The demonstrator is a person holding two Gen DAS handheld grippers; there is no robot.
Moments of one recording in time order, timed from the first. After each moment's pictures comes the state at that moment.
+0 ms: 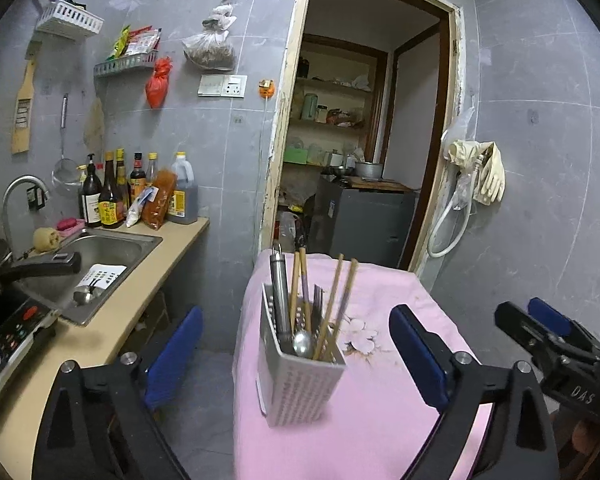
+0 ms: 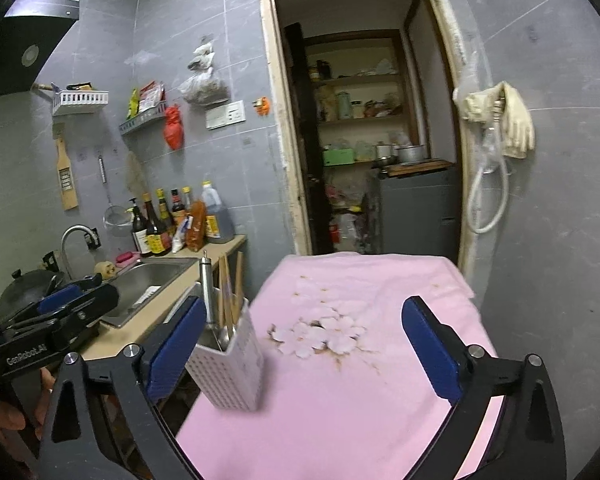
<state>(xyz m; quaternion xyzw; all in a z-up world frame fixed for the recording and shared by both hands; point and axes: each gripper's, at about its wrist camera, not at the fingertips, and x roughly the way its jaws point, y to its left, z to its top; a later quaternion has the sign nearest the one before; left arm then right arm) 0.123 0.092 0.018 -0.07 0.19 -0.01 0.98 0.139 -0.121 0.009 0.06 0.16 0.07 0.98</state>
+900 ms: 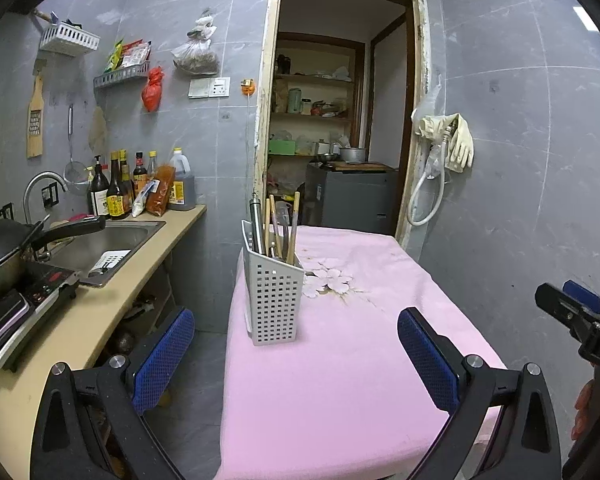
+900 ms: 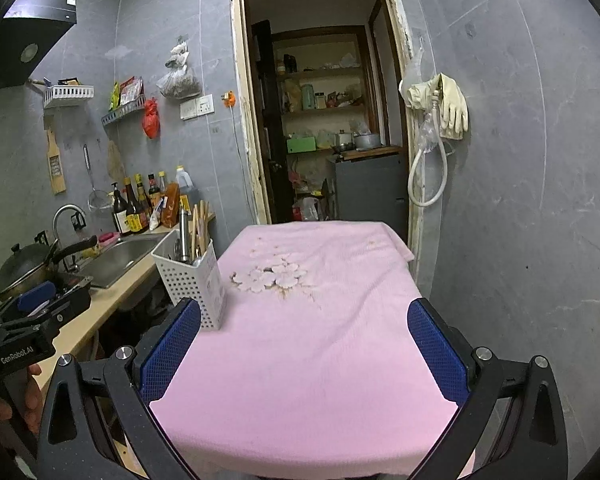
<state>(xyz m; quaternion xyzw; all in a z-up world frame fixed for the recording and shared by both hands) 0.004 0.048 -0.012 -0.03 0.20 -0.02 0.98 0.006 -0.182 -0.017 0.06 0.18 0.02 0.98</state>
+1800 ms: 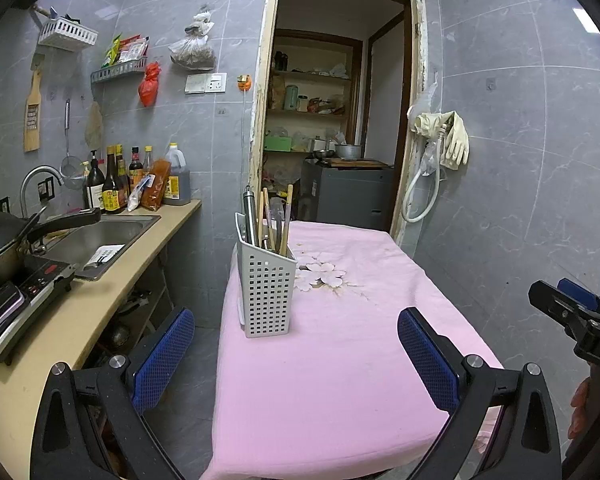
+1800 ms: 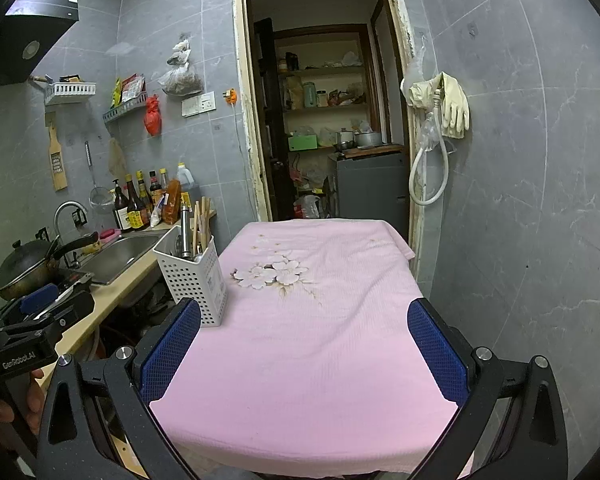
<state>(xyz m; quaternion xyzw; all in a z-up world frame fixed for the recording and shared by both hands) 0.000 0.041 -0.017 -0.03 0.20 -0.03 0.98 0.001 -0.181 -0.017 0.06 0.18 0.02 0.98</state>
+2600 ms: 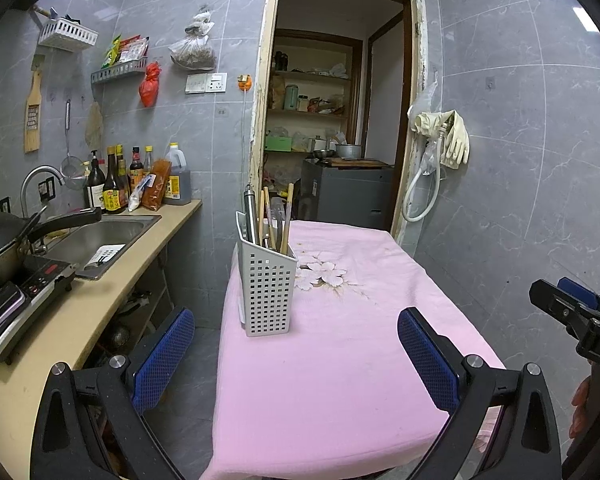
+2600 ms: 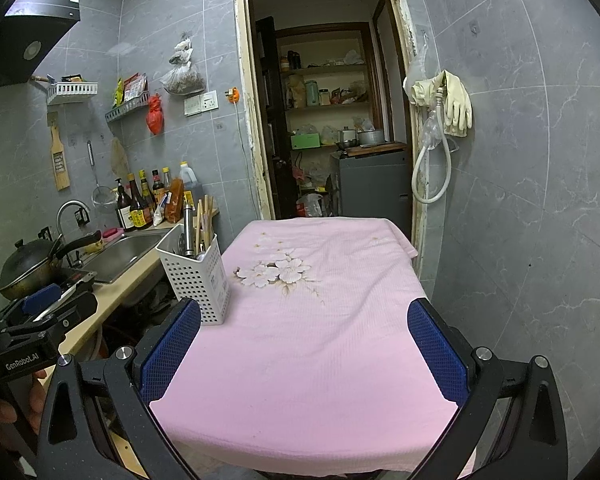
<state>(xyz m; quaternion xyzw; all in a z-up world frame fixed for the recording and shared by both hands) -0.001 0.041 -0.016 -0.03 0.20 -0.03 0.98 0.001 -0.179 -0.018 0.06 0.19 0.03 0.98</state>
